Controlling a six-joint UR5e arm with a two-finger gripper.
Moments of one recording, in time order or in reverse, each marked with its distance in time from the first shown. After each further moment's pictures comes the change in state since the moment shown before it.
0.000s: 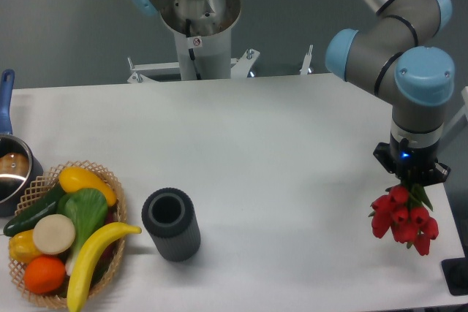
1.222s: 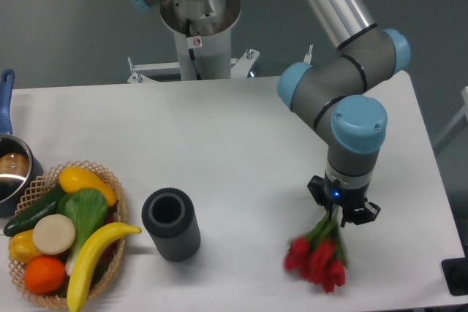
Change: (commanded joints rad) arm -0.152 0.009 -0.097 0.044 -0.063 -0.136
